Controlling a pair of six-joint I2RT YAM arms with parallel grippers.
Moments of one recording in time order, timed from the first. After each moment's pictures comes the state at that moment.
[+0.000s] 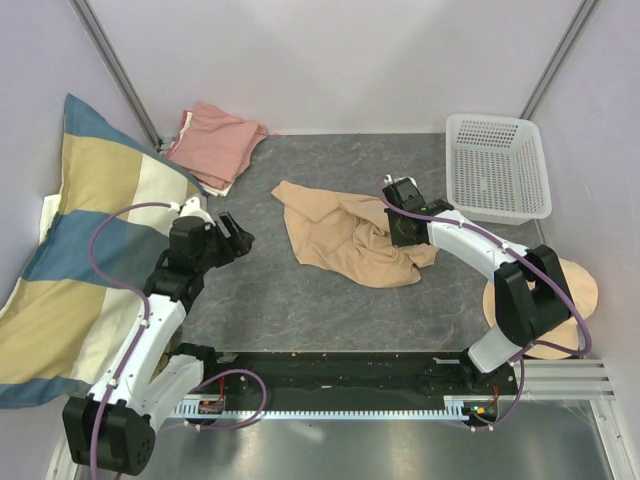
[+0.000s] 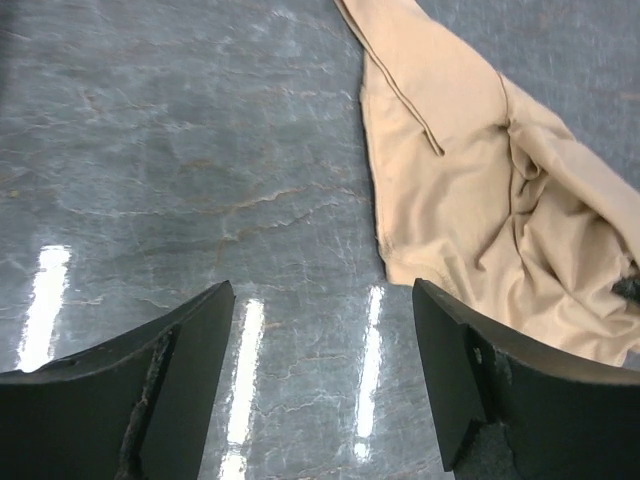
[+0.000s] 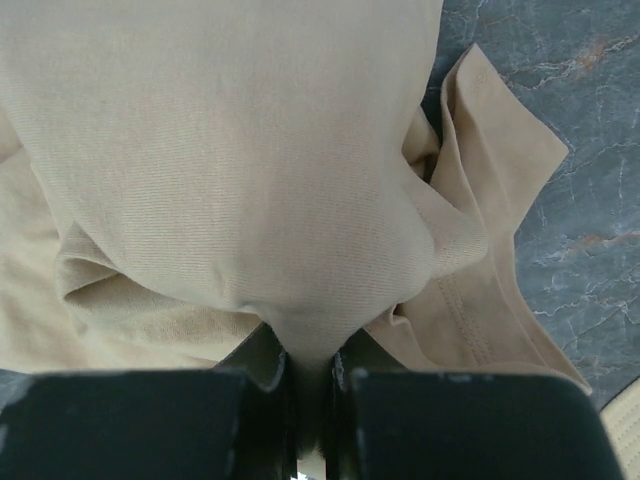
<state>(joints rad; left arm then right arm) -0.15 0.84 0.65 -0.35 0.03 -0.56 0.48 1.60 1.11 -0.57 0.26 0.29</state>
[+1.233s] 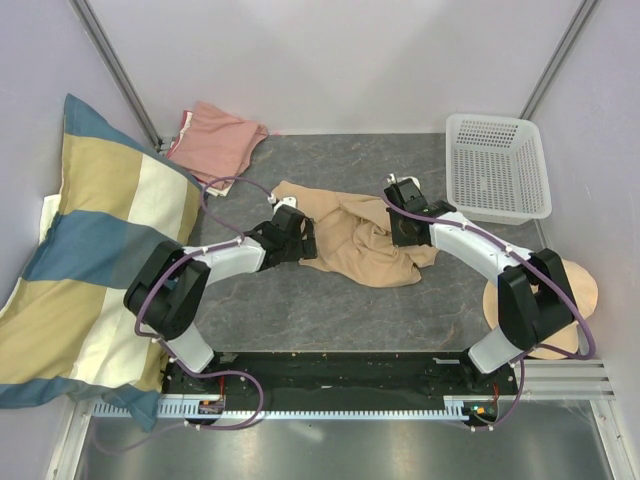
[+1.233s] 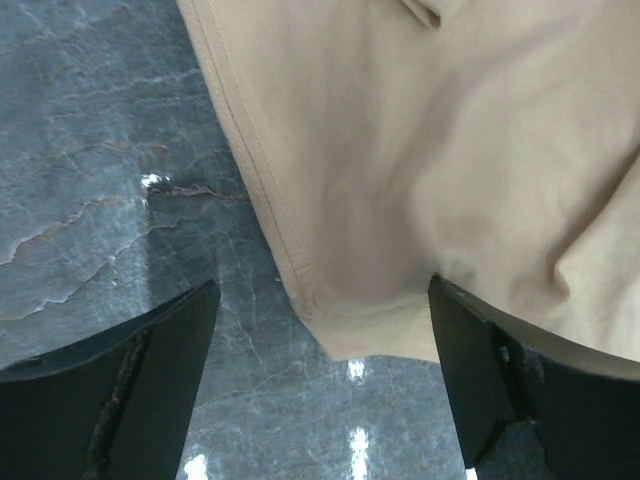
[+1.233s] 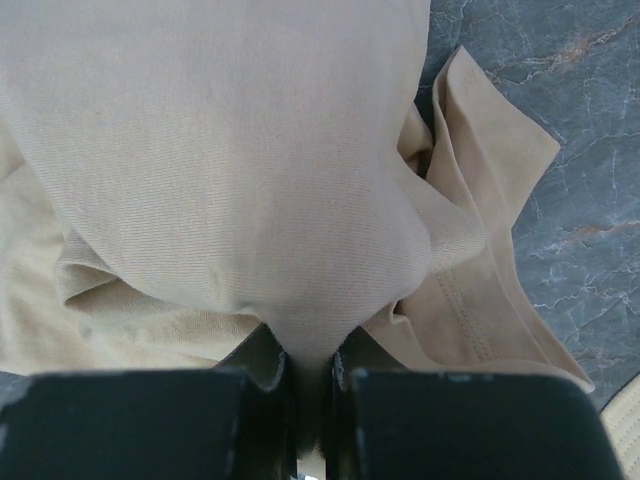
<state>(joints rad) -0.60 1.66 0.87 -0.09 -0.21 -0.57 0.48 1.58 1.10 -0.56 0.27 0.32</state>
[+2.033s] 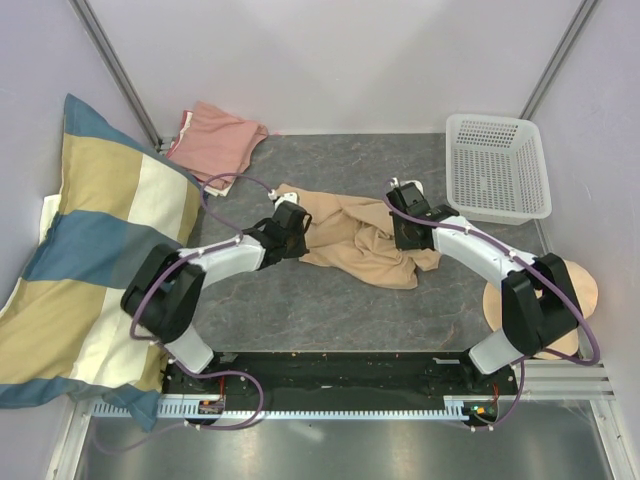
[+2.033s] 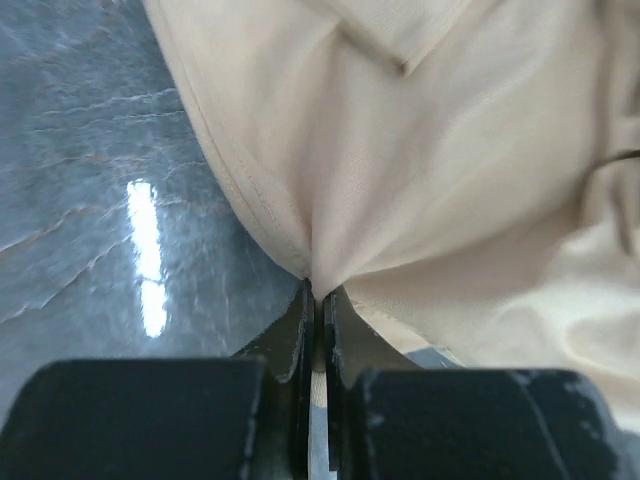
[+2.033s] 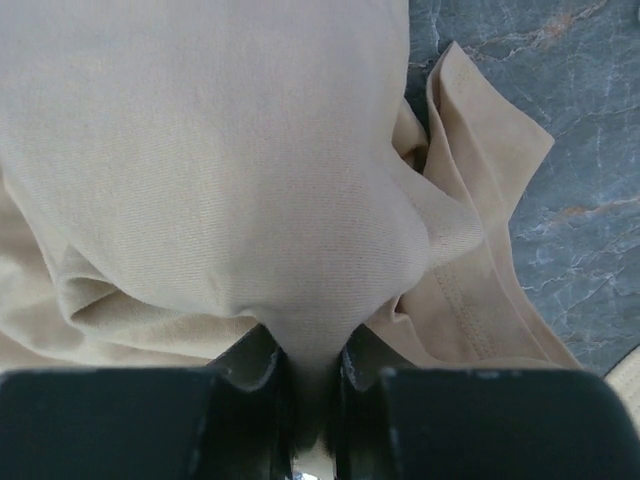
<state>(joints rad) -0.61 1.67 0.90 -0.10 -0.21 -0.60 0.48 1.55 1.06 -0.56 0.29 0.32</state>
